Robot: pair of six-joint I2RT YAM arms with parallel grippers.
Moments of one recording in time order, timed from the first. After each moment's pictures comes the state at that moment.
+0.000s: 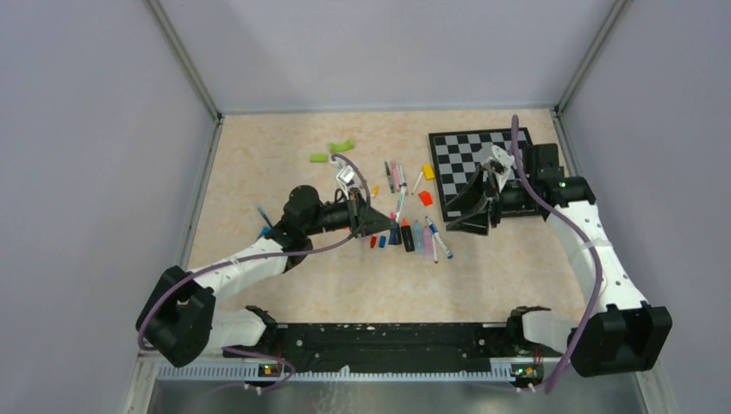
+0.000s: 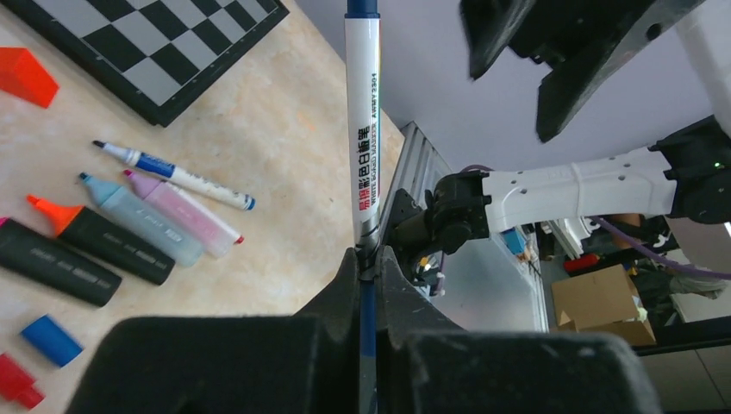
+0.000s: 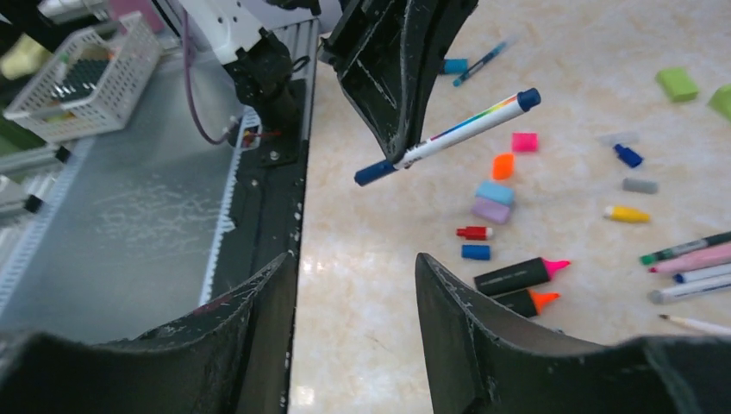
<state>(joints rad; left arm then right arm) -0.58 1.22 0.61 0.55 0.74 -0.79 0.10 1.19 1.18 -1.09 -1.40 -0.94</state>
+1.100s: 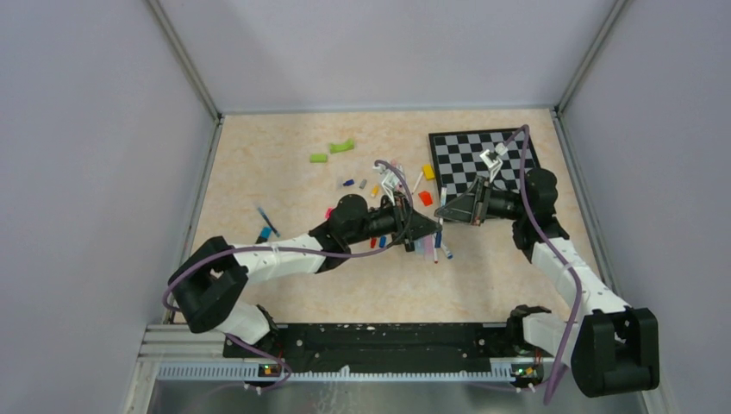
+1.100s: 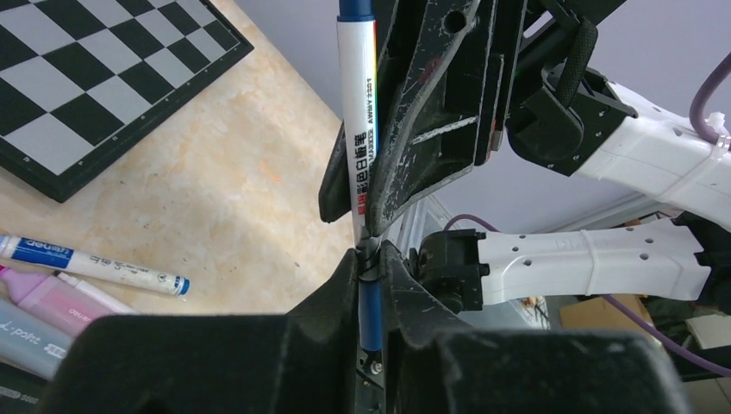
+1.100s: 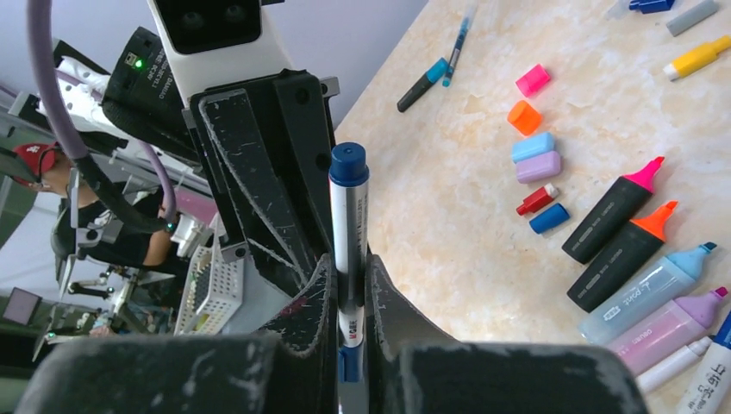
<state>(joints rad) -0.92 1.48 0.77 0.73 0.36 -0.83 0.12 1.06 0.60 0.34 -1.18 0.75</state>
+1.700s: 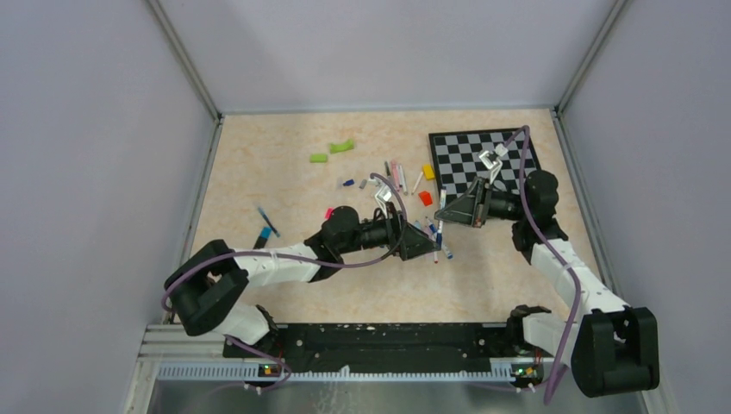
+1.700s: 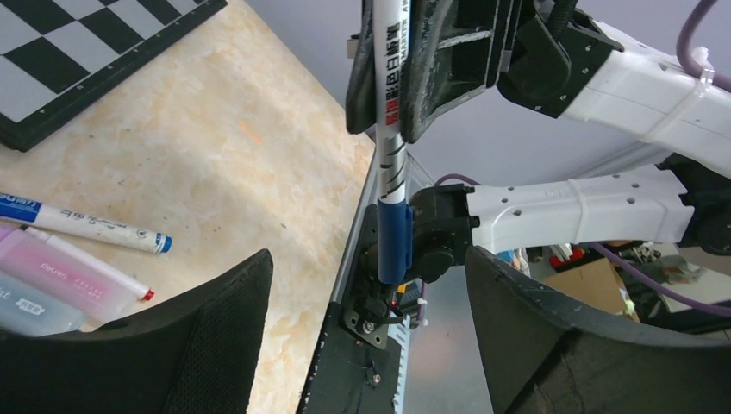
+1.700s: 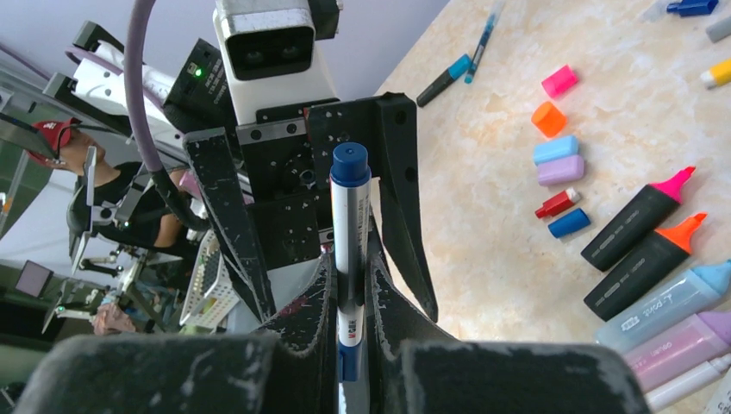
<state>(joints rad) -0.92 1.44 0.64 0.82 0.43 -0.84 0.12 1.06 0.58 0.43 -1.22 0.78</state>
